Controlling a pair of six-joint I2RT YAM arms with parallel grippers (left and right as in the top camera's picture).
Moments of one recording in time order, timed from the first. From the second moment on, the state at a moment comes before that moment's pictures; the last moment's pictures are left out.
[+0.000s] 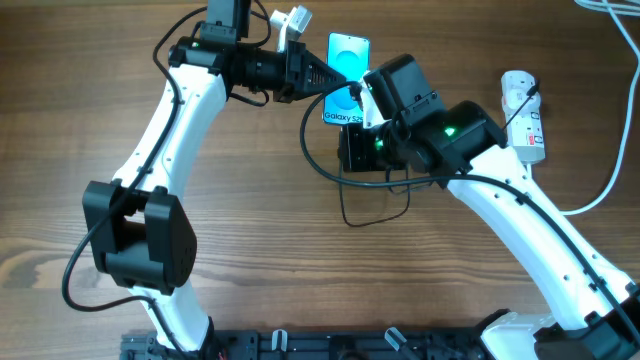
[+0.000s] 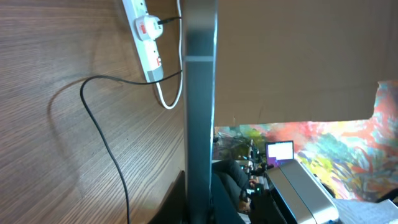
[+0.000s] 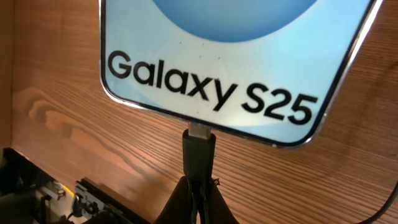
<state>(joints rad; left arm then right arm) -0.22 1.94 1.71 -0.75 1.21 -0.38 0.57 1.55 1.50 -0.99 -0.29 0.49</state>
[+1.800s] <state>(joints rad) -0.18 1.94 1.73 -0.86 1.15 -0.33 0.57 1.55 1.48 -0.89 -0.33 0.52</state>
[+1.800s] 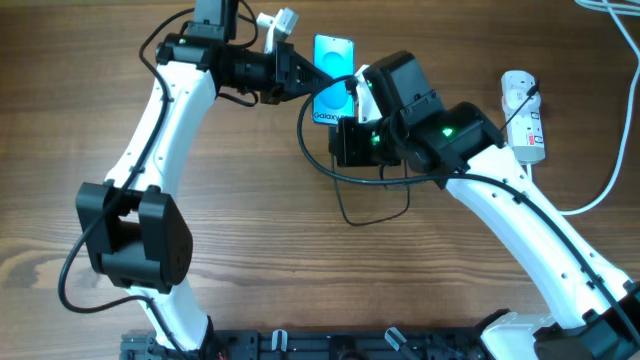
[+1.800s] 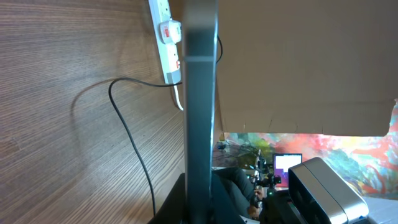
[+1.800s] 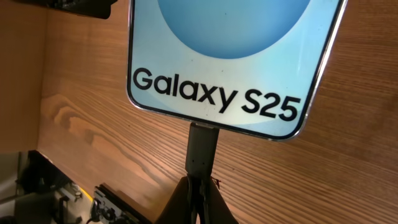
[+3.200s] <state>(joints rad) -0.17 1.94 1.72 -1.16 1.18 0.36 0.33 1.51 1.49 -1.19 -0.15 0.54</state>
